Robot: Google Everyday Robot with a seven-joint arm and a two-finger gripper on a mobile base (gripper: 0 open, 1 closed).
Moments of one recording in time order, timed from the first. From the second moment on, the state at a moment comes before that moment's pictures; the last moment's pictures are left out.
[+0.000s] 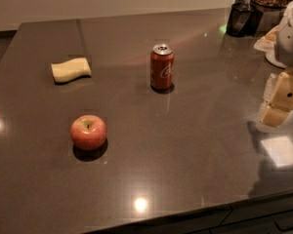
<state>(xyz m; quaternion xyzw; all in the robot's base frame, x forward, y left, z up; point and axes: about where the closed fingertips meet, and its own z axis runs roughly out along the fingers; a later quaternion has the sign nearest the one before) 0.438 -0.217 0.976 -0.60 0.78 -0.03 0.16</state>
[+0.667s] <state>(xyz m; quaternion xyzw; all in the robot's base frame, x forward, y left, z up) 0.445 -0.199 0.976 -0.61 0.77 -0.02 0.16</state>
